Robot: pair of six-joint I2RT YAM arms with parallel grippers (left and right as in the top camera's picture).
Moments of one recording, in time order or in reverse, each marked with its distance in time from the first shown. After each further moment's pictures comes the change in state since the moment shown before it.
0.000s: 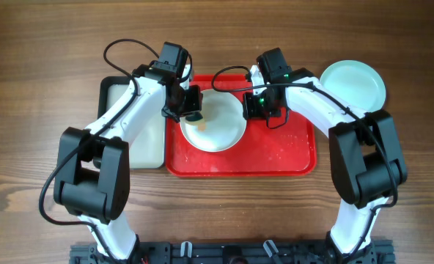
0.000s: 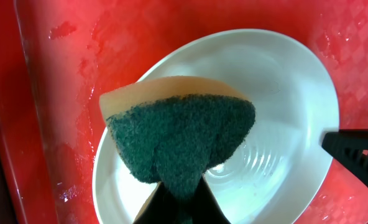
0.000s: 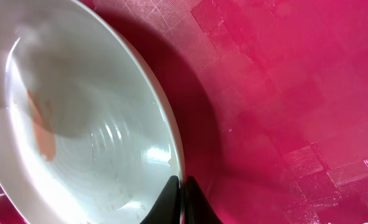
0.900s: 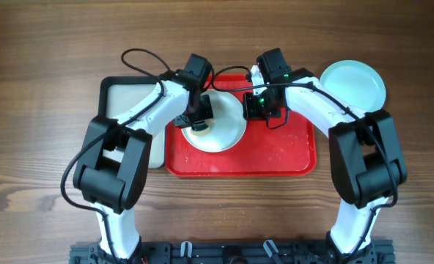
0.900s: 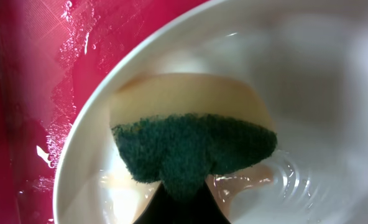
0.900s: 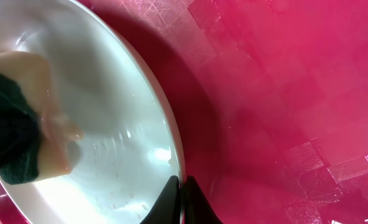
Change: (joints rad) left arm -0.114 0.109 0.014 -0.021 -0.173 -0.225; right arm 0.000 0.000 0.000 -0.005 0.000 0.014
